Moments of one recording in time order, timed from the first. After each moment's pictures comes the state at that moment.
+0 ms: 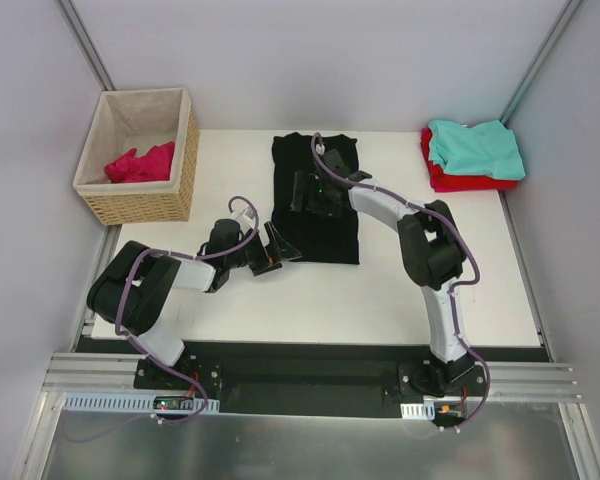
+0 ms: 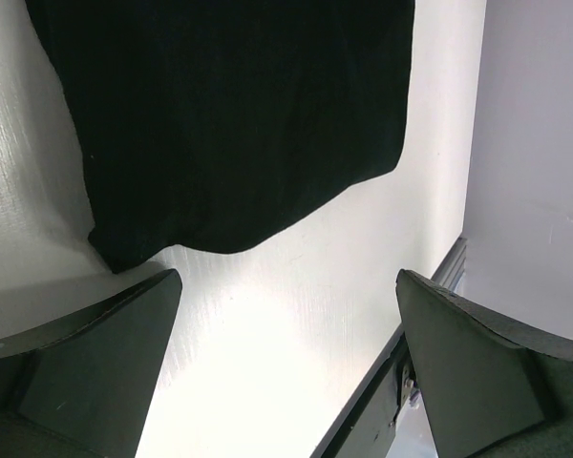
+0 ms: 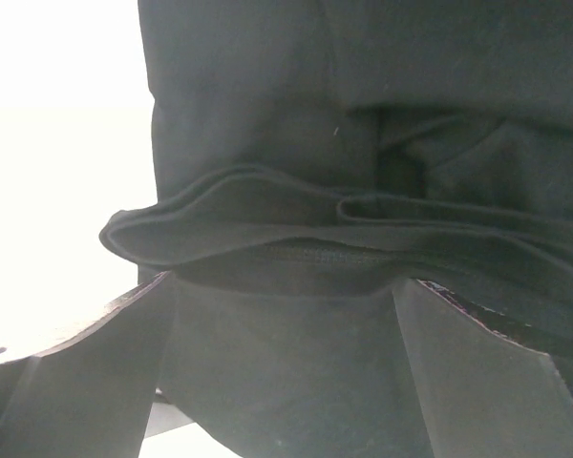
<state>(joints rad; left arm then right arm) -0.41 1.62 0.49 0.58 0.51 -0.91 0.58 2.16 1.67 -0.41 -0.12 0.57</state>
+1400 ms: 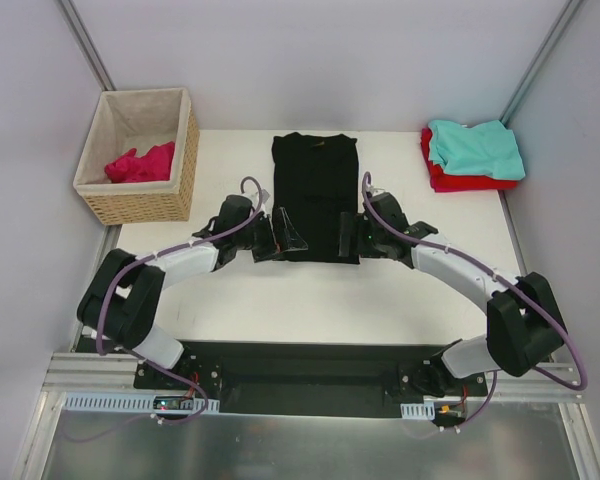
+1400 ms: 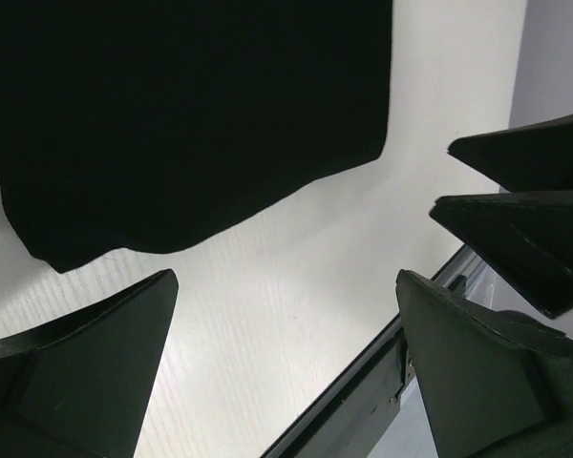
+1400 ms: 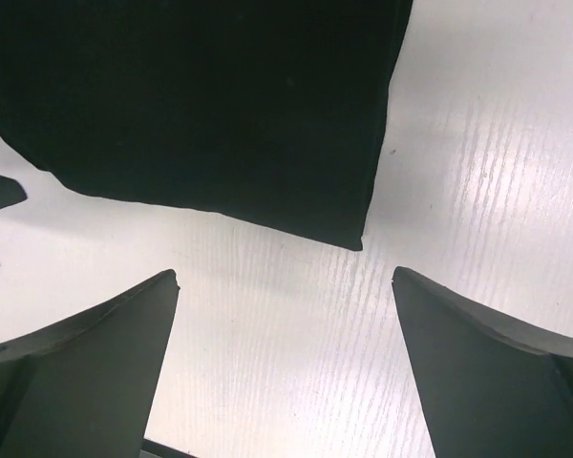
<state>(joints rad) -0.45 1.50 0.75 0.10 0.49 -0.79 0.58 1.43 0.94 -0.39 0.04 0.50</state>
